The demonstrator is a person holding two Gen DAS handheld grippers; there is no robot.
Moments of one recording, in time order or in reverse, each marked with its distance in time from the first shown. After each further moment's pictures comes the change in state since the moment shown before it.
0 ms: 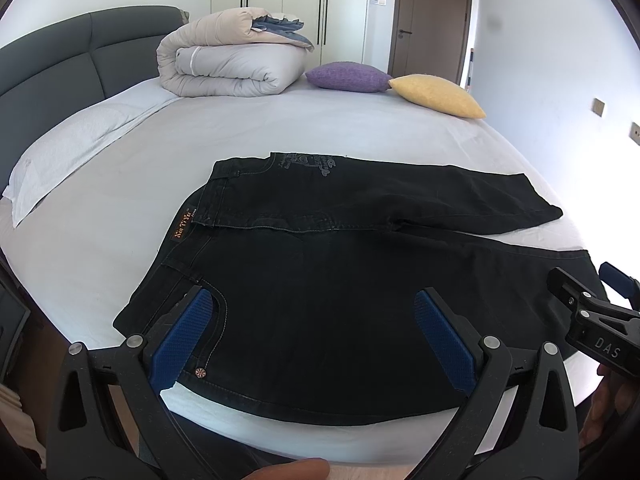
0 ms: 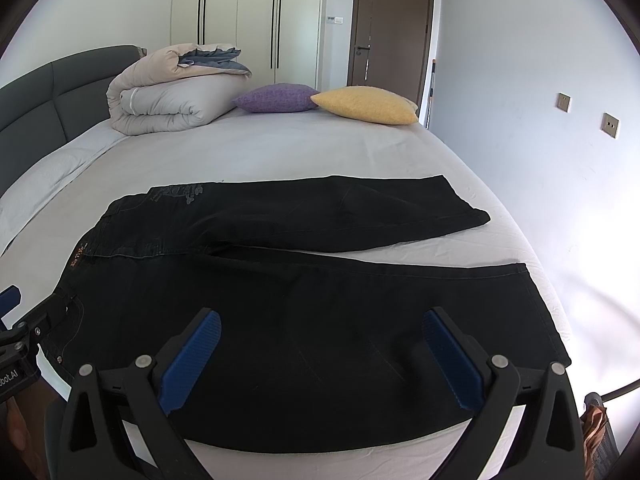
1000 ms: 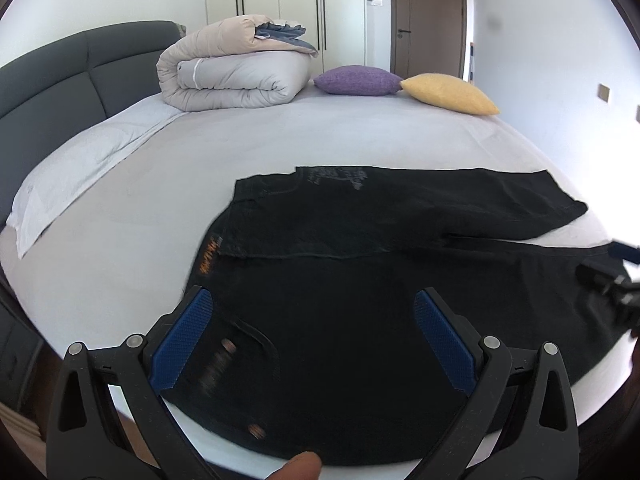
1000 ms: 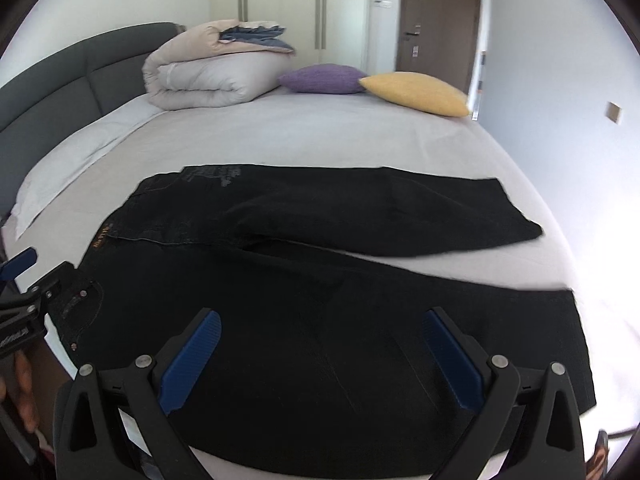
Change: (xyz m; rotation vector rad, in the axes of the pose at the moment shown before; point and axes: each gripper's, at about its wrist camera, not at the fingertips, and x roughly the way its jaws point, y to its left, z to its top) left arm 0.050 0.053 0.025 0.067 -0.030 0.038; right arm 0.040 0.007 0.039 -0.111 0.083 0.207
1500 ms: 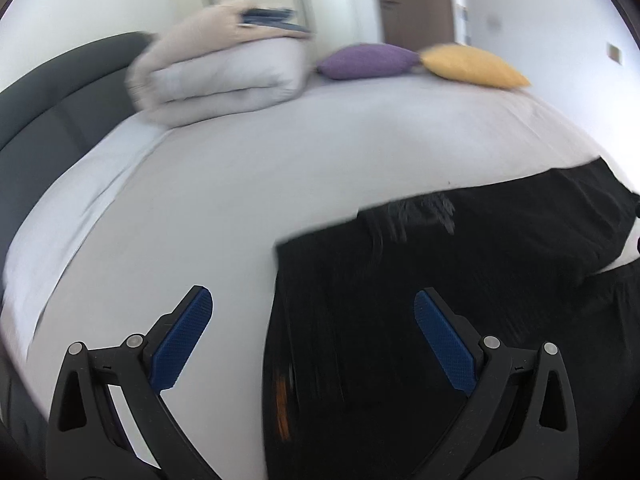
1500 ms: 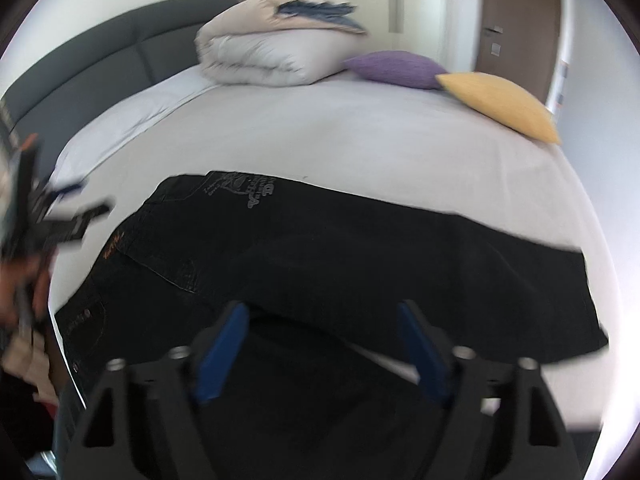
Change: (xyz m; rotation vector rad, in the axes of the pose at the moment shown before) left arm 0.167 0.088 0.124 0.187 0.080 -0.005; right arm 0.101 -0.008 0.099 -0.229 0.092 0.191
